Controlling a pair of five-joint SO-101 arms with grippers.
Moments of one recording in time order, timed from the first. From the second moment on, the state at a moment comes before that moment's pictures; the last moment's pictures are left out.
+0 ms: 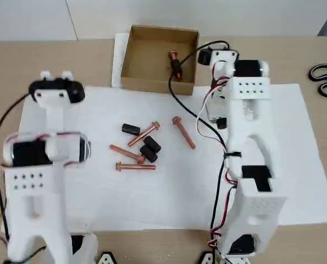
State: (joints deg) left arm -8.4 -32.7 21.6 91.9 0.1; right arm -3.9 21.4 -27.4 96.3 7.8
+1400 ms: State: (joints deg) left arm 27.5 50.8 -54.7 97.9 48.2; right arm 20.0 11.5 -13.5 96.4 7.7
